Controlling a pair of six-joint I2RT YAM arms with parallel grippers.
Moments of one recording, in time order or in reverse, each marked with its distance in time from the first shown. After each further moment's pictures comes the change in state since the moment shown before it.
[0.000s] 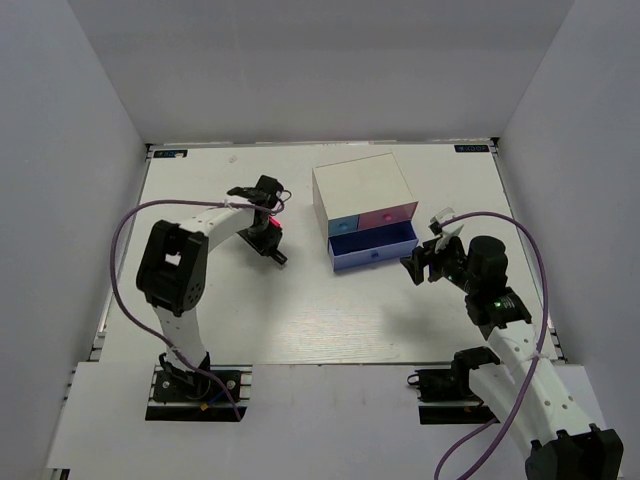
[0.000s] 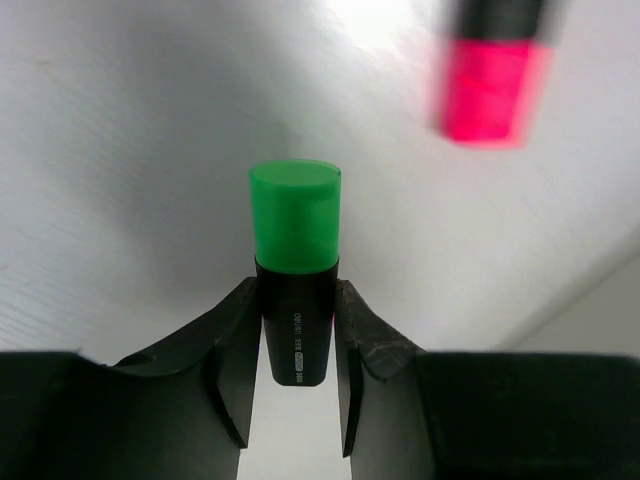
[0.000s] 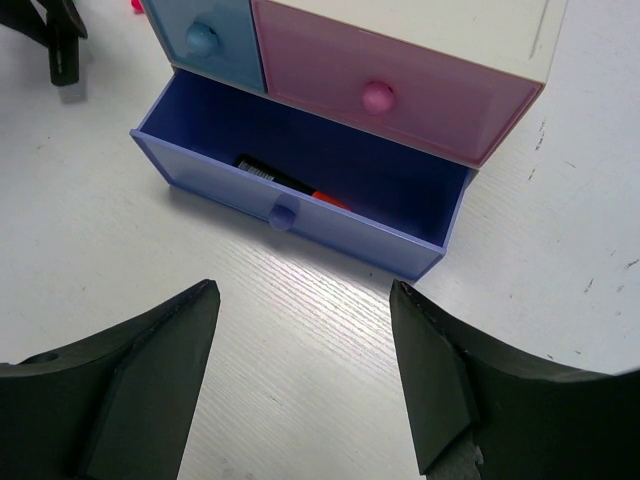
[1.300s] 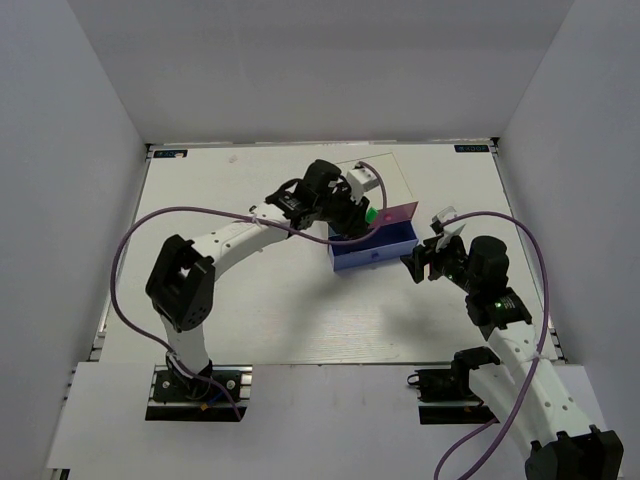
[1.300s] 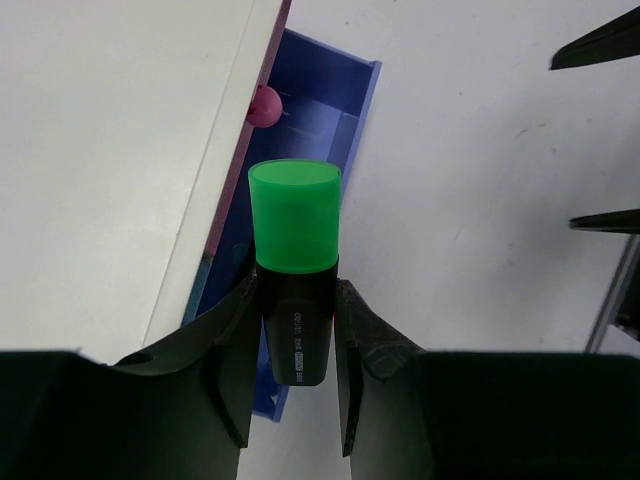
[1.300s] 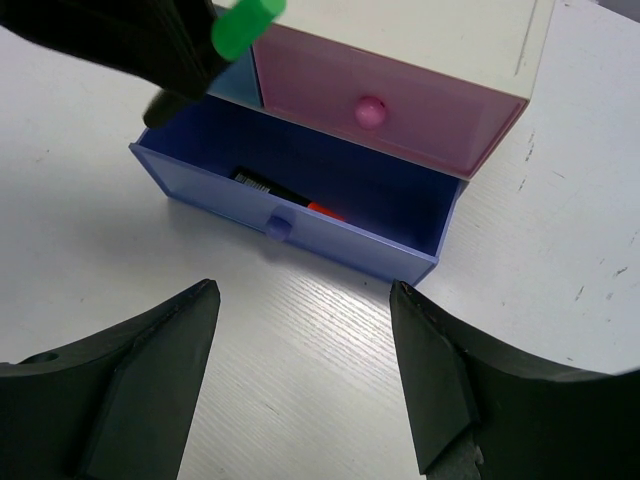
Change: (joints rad) left arm -0.312 -0.091 0.141 0.532 0.623 1.283; right arm -0.001 -0.006 0.000 0.022 0.005 0.008
